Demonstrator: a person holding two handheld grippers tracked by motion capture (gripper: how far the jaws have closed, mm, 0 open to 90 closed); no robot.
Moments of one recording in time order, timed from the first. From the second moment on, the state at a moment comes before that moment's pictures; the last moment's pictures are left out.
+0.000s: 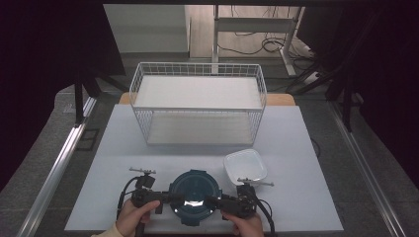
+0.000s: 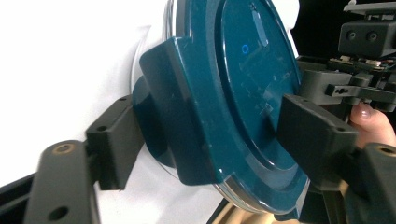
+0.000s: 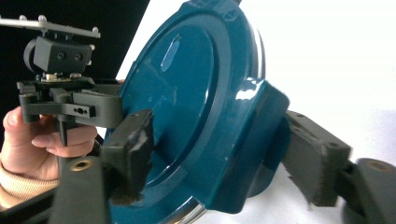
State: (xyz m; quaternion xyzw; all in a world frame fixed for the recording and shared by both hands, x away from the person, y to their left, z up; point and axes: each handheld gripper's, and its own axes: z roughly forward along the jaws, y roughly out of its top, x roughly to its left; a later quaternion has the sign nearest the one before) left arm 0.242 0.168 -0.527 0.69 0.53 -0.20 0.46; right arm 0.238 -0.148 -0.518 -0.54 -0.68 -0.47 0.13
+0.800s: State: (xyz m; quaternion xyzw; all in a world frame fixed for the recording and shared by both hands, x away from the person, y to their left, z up) left arm 0.222 0.173 -0.519 0.67 0.54 -0.18 0.48; right arm 0.219 -0.153 -0.508 -0.53 -0.68 -0.50 0.12
